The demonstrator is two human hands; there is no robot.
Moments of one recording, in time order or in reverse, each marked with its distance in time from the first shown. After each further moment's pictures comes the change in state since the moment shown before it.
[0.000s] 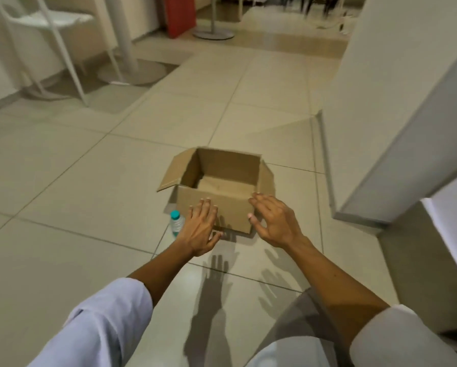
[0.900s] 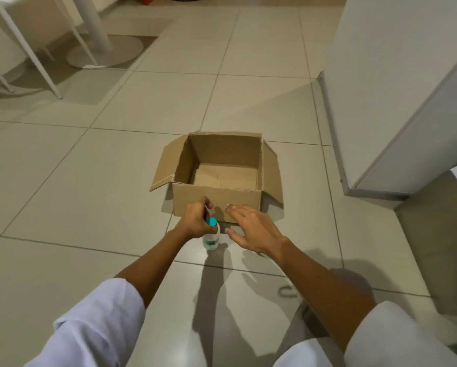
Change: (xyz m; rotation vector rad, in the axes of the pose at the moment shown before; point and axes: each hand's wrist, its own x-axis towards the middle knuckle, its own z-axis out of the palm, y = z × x) left_hand 0.068 -0.037 0.023 -0.721 -0.142 -0.205; right_hand 0.022 -0.024 0.080 0.108 -0.336 0.082
